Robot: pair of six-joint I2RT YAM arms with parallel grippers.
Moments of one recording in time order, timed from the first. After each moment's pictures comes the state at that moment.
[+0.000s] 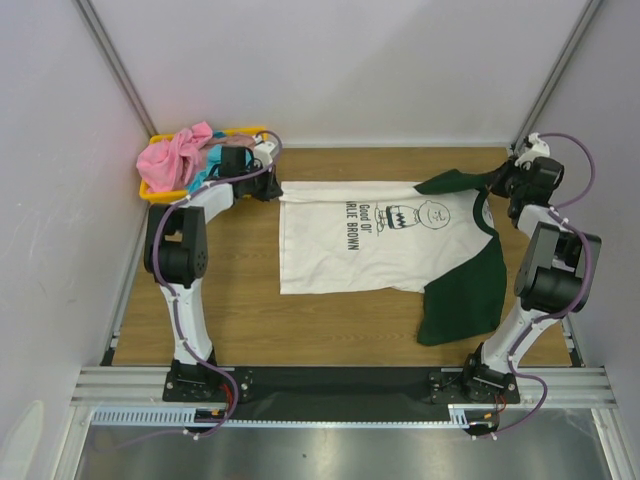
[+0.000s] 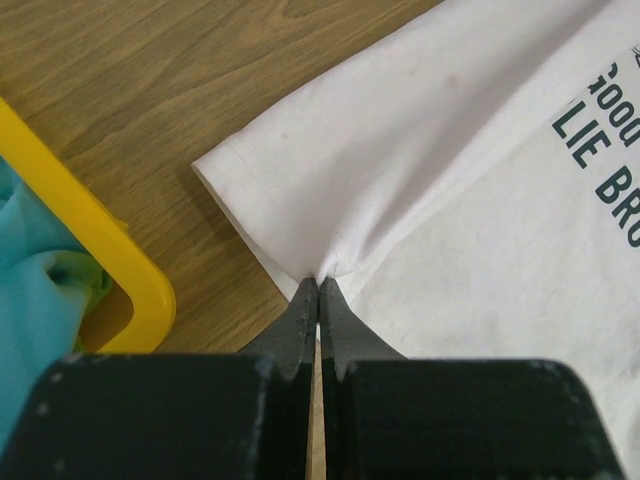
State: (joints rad) left arm -0.12 2.10 1.50 -0.11 0.53 0.16; right arm -0.33 1.85 1.19 0.33 -0.43 0.23
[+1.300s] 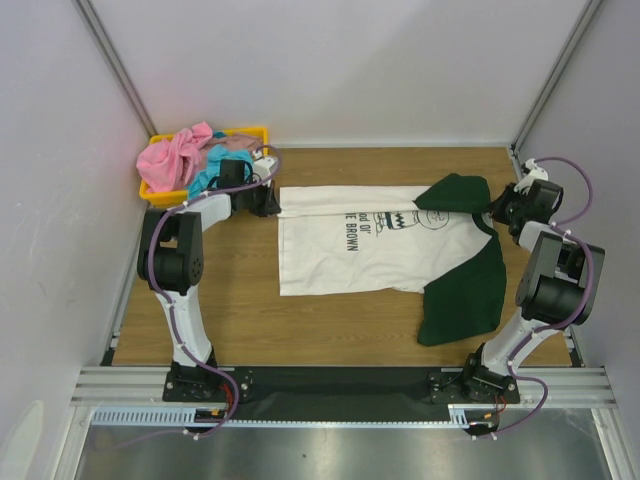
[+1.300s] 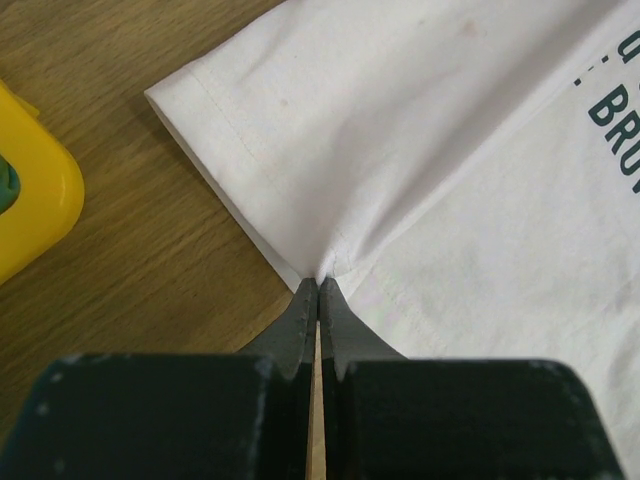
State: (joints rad) left arm -0.12 2.02 1.34 -0.12 0.54 0.18; right arm -0.37 1.76 1.00 0.24 -0.36 0.14
